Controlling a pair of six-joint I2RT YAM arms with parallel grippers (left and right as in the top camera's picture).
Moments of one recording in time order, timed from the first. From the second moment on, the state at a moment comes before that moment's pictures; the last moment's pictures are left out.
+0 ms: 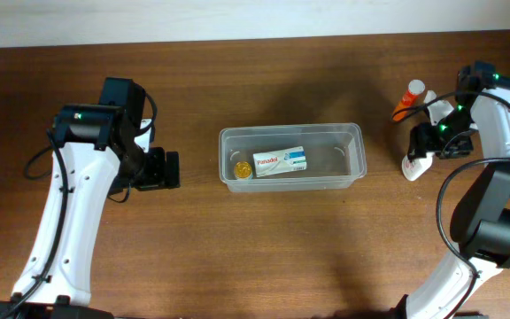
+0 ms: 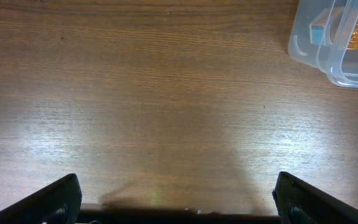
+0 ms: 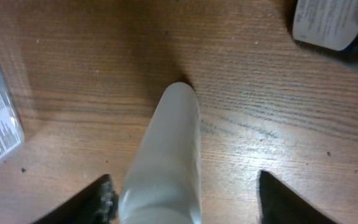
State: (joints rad) left arm -0.11 1.57 1.55 -1.48 0.00 -0.18; right arm -0.33 2.05 1.68 -1.23 -0.10 -0.35
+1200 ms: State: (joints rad) left arm -0.11 1.57 1.55 -1.48 0.00 -0.18; right arm -0.33 2.05 1.83 -1.33 -0.15 -0.30
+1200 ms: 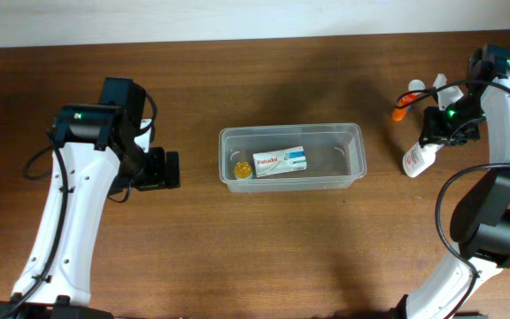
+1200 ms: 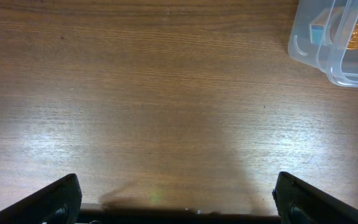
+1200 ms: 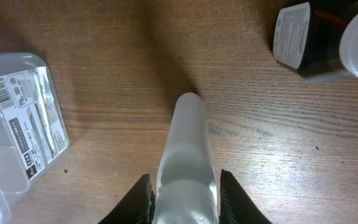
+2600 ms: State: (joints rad) left arm -0.11 1.57 1.55 -1.48 0.00 -0.18; right arm 0.03 1.84 2.14 -1.65 -0.16 -0.07
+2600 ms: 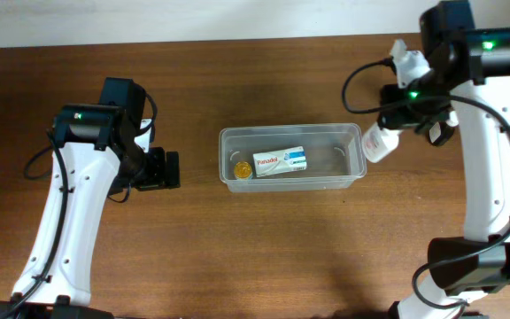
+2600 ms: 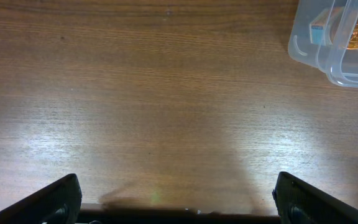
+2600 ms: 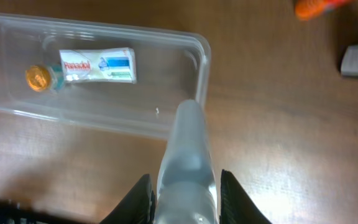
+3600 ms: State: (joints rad) left arm -0.11 1.57 1.55 -1.48 0.00 -0.18; right arm 0.09 1.88 1.76 -1.18 -0.15 0.03
